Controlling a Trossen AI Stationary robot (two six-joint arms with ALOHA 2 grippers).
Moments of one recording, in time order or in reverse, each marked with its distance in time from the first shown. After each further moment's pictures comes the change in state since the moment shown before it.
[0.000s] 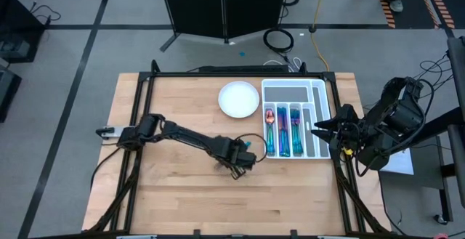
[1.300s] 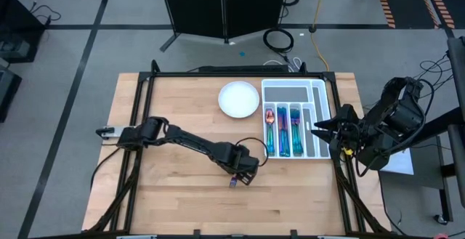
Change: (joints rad) left arm -0.018 0.030 -0.003 0.189 0.131 -0.278; right arm 0.000 0.000 0.000 0.003 0.000 -0.006
